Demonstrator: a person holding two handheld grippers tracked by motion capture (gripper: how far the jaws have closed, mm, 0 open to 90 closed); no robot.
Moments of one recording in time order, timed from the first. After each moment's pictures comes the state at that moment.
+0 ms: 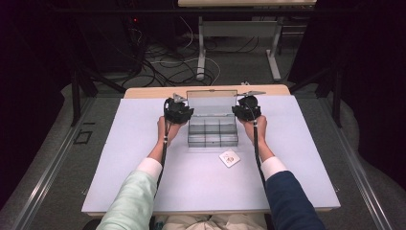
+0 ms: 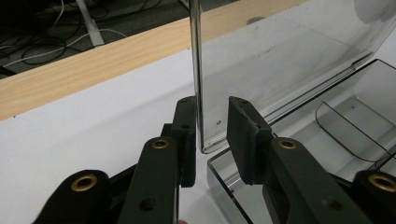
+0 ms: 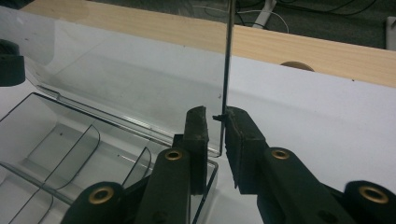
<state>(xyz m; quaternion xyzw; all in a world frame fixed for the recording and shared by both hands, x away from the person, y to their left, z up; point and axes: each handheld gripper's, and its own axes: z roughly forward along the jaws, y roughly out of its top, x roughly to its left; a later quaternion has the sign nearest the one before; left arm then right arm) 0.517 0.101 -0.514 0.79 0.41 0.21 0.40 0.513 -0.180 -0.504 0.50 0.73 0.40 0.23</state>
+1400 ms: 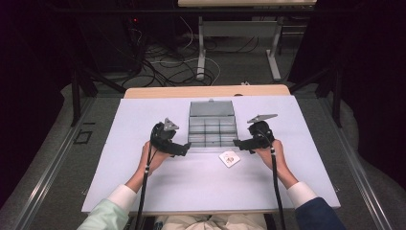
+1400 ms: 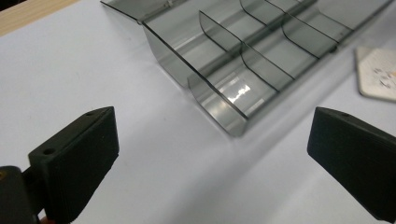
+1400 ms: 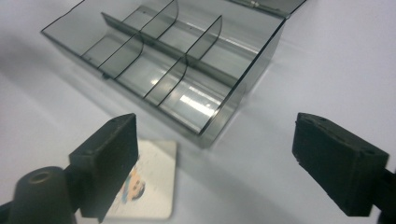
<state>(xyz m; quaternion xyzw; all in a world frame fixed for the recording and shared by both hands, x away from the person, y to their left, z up) 0.406 0.133 -0.513 0.84 0.37 0.18 0.35 0.414 -0.207 -0.509 0.44 0.80 0.37 0.14</state>
